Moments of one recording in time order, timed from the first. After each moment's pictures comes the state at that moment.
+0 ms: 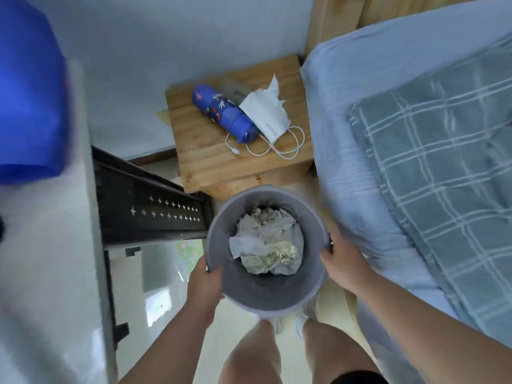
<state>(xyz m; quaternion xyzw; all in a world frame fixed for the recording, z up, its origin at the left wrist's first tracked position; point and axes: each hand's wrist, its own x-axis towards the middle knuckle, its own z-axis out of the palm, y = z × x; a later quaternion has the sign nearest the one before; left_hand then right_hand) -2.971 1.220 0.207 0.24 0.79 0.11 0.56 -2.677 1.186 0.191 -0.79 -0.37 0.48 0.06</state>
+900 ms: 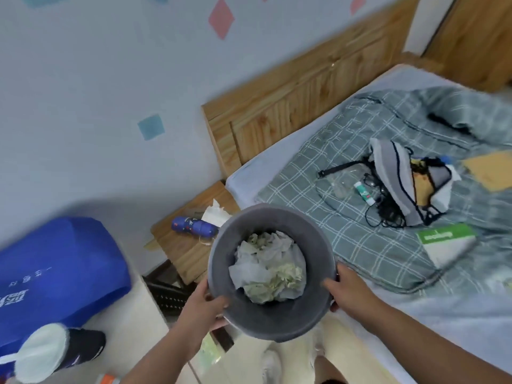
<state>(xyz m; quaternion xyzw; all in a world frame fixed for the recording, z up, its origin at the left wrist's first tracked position) -2.979 1.233 0.547 0.44 0.53 0.04 0.72 -2.719 1.033 0.543 -0.80 -0.15 0.46 0.36</state>
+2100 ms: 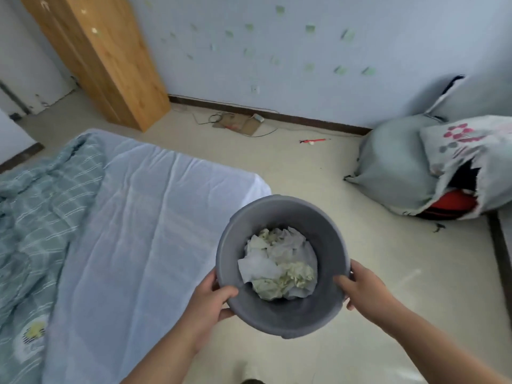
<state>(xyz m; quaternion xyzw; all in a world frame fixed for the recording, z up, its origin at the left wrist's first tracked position) -2.893 0.464 0.597 0.67 -0.18 -0.55 0.46 -3.198 0.321 0.598 -0.62 0.58 -0.11 0.51</state>
